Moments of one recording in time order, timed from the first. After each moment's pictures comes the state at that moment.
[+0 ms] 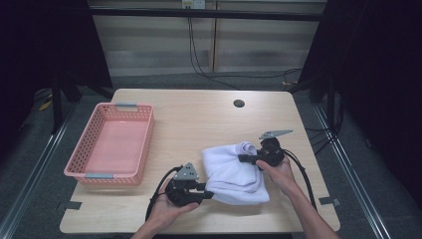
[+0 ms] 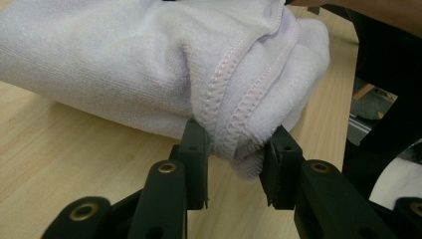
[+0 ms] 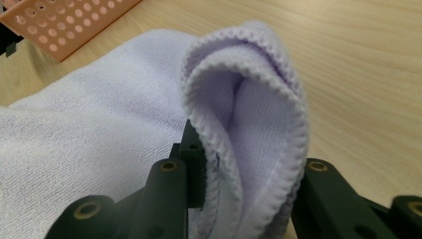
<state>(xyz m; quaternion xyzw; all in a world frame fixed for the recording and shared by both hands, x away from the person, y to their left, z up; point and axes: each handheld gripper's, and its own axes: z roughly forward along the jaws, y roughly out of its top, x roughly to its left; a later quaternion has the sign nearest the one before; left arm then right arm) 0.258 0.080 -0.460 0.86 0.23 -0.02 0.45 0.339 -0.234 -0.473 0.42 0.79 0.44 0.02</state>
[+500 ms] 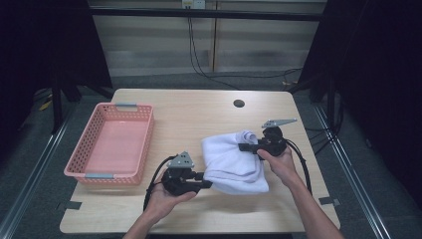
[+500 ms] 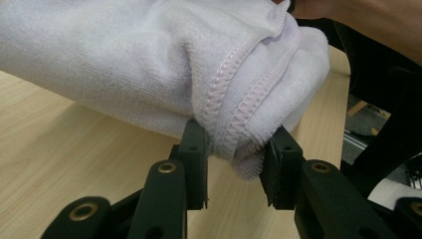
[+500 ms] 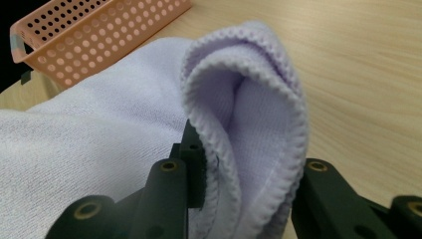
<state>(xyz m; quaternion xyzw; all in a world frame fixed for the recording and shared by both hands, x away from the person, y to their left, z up) 0.275 0.089 -0.438 0.85 0.24 -0.02 0.48 0.352 -0.234 -0.441 0.41 0.78 0.46 0.04</state>
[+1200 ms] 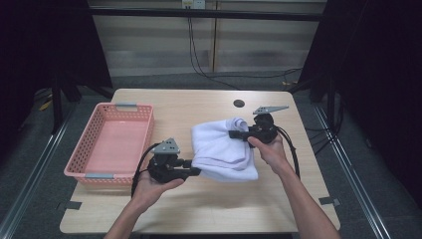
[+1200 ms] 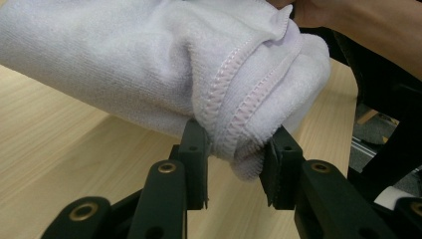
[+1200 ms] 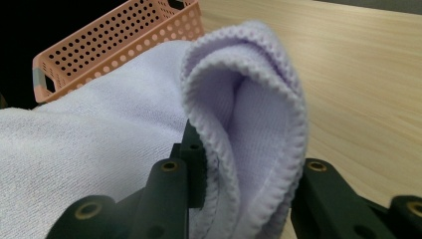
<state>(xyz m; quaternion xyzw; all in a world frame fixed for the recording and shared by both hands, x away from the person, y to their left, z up) 0.293 0.119 -0.406 0.84 0.25 0.00 0.48 0.376 -0.207 -0.413 0.39 0.78 0.49 0.04</state>
